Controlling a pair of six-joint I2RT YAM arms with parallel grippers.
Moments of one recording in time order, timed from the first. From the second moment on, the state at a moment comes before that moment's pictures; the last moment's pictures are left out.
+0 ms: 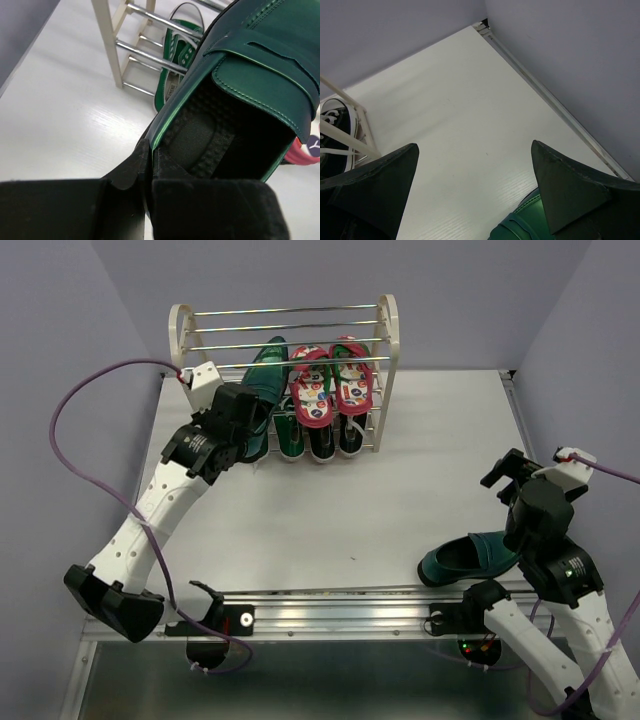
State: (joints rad) left arm -0.52 1.26 1.46 -0.91 -0.71 -0.70; right arm 0.39 0.52 0.90 -0.61 0.86 0.36
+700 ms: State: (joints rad) left arm -0.50 1.45 1.55 -0.74 -0.69 -0.78; right arm 0.39 0.50 0.90 -0.61 0.87 0.35
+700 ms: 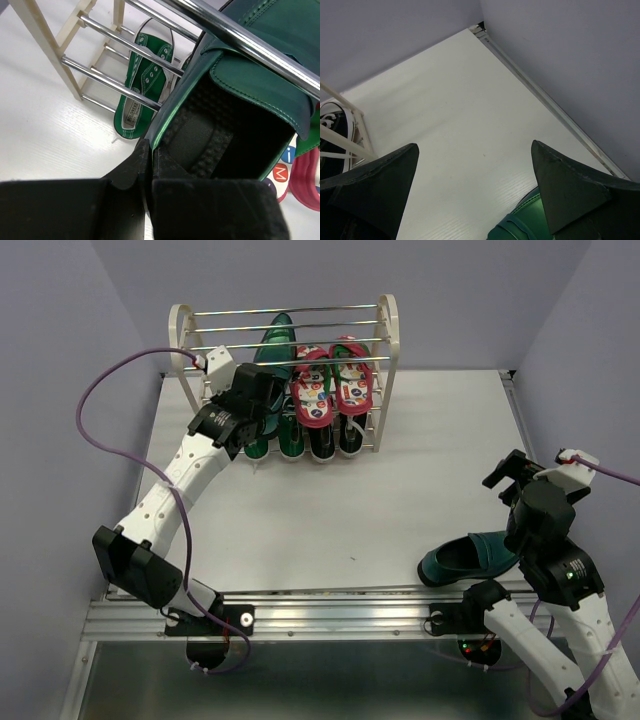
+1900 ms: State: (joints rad) left arm -0.50 1.58 1.67 -0.85 -0.77 -1.01; right arm 0.39 0.51 0.90 -0.61 0.90 0.35
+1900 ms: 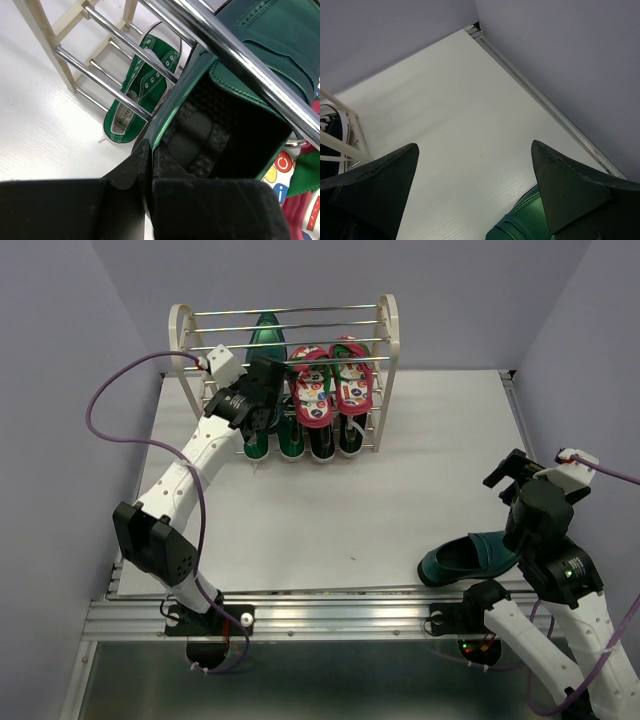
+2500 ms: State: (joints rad) left arm -0.50 1.17 1.29 -0.82 -0.61 -0.85; right arm 0.39 0.48 0.87 -0.60 0.91 0.35
